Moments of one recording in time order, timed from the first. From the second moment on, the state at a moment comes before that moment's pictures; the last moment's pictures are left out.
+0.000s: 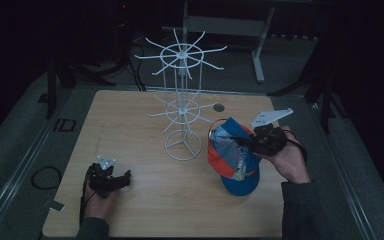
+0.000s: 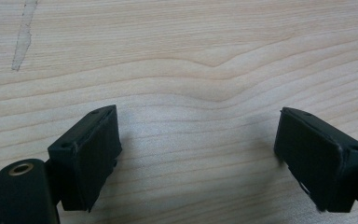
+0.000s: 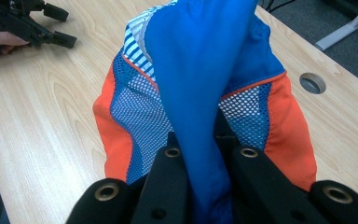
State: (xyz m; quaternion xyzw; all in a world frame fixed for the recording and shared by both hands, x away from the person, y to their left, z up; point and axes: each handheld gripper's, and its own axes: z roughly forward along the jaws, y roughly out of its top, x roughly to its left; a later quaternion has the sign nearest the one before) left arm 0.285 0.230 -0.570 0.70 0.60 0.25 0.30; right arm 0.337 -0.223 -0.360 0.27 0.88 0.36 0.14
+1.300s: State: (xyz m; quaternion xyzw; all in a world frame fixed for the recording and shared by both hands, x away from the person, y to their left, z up) left arm 0.285 0.230 -0.570 0.70 0.60 0.25 0.30; right arm 0.324 -0.229 -0.332 0.25 0.88 0.37 0.17
